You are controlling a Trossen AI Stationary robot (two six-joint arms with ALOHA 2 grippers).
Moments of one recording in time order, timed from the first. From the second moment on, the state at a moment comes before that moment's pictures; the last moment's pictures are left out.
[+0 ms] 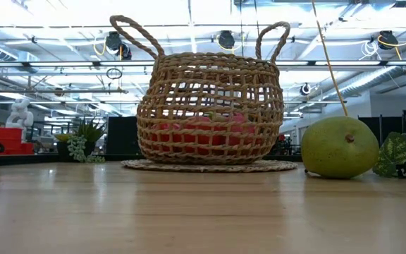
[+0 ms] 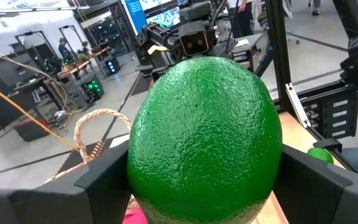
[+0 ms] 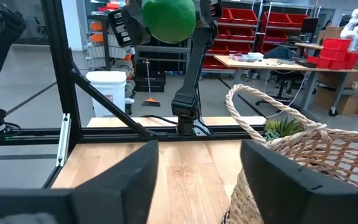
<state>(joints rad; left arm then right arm) -0.53 0.96 0.99 -0.13 -0.53 0.26 0.53 1.17 0.81 0.28 0.65 0.02</state>
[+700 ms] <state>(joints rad) -0.53 0.96 0.99 -0.13 -0.52 0.18 0.53 1.17 0.81 0.28 0.65 0.01</state>
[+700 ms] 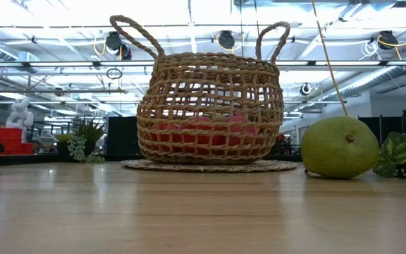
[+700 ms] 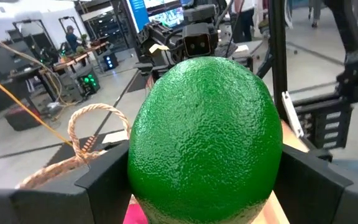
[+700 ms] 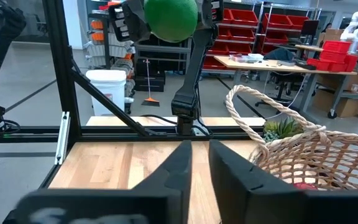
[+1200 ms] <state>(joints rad) -0.31 1.11 1.25 -0.35 -0.53 0.05 0.56 1.17 0.81 0.31 0.65 -0.08</state>
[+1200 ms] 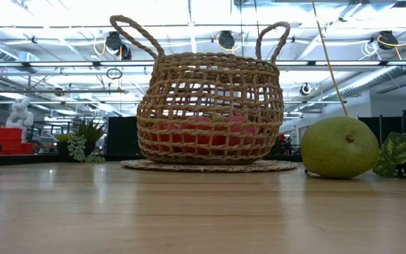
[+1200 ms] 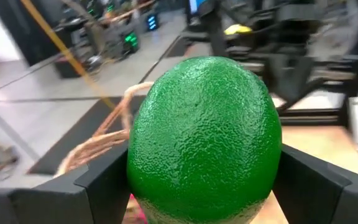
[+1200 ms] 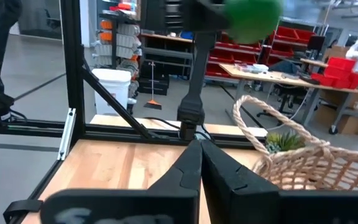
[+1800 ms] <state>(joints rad) 0.07 1.54 1.63 -0.75 -0.41 -0.02 0.56 1.17 0.81 0.30 0.65 -0.06</state>
